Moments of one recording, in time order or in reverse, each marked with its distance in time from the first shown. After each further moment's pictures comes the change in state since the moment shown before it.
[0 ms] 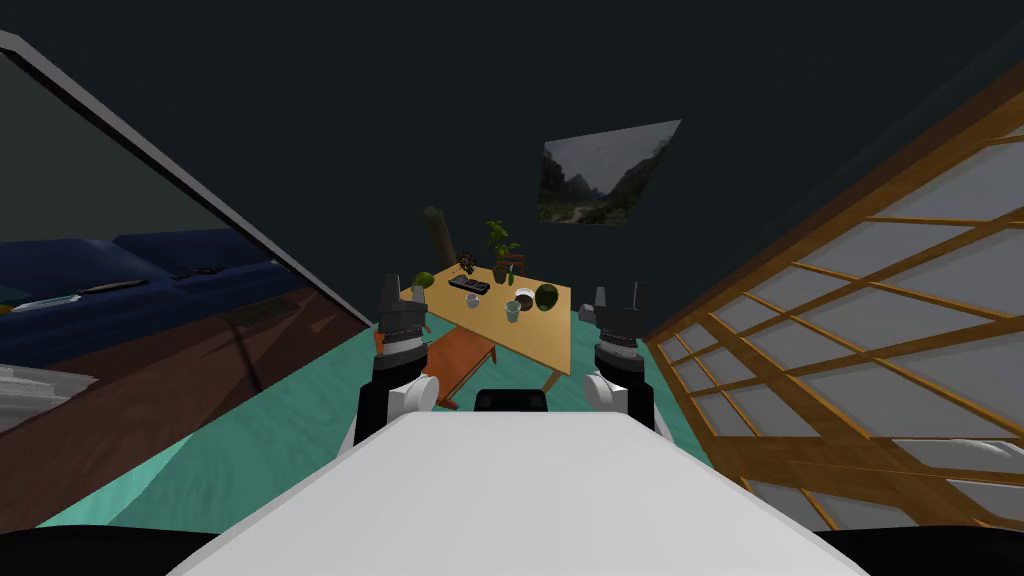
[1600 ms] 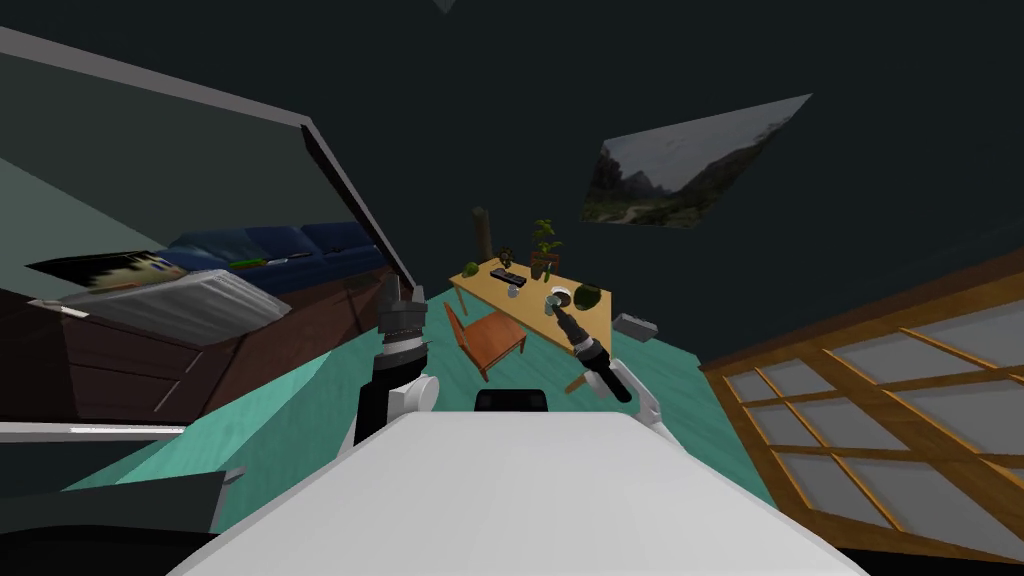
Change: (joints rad) left arm 0.000 0.000 0.000 0.000 0.000 0.000 0.000; right arm -0.226 -0.418 0.148 0.405 0.353 -0.030 0.062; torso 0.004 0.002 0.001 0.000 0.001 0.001
